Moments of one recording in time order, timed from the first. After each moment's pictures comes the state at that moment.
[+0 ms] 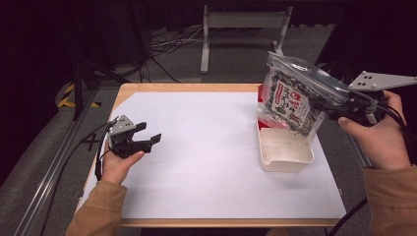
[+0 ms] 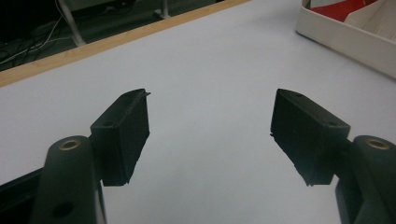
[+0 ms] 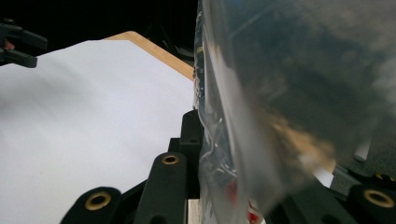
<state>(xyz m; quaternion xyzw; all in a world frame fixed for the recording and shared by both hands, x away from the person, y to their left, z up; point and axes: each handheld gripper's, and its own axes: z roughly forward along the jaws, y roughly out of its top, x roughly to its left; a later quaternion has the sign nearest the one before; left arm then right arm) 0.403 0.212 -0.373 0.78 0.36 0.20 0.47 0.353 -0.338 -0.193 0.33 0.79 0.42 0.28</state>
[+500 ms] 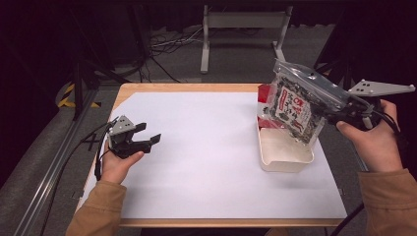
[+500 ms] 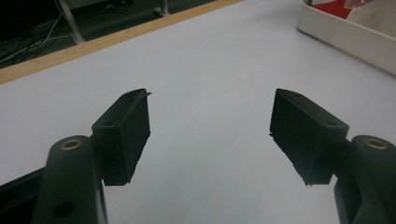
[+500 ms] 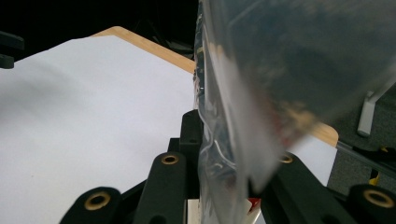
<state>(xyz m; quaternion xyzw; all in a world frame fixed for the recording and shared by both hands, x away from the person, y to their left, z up) 0.404 0.212 -0.375 0.78 0.36 0.20 0.47 0.360 -0.351 -0.220 0.38 0.77 0.43 0.27</state>
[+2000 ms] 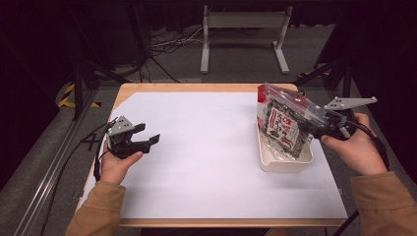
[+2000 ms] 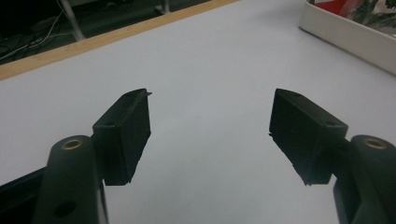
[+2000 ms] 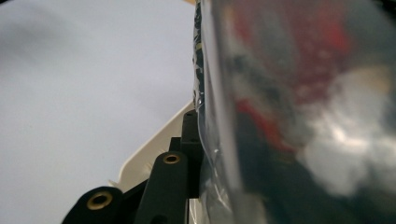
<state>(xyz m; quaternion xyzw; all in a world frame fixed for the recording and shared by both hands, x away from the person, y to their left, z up) 0.403 0.215 -0.377 0.78 0.36 0.20 0.47 0.376 -0.344 -0.276 0.40 0.82 0.36 0.20</state>
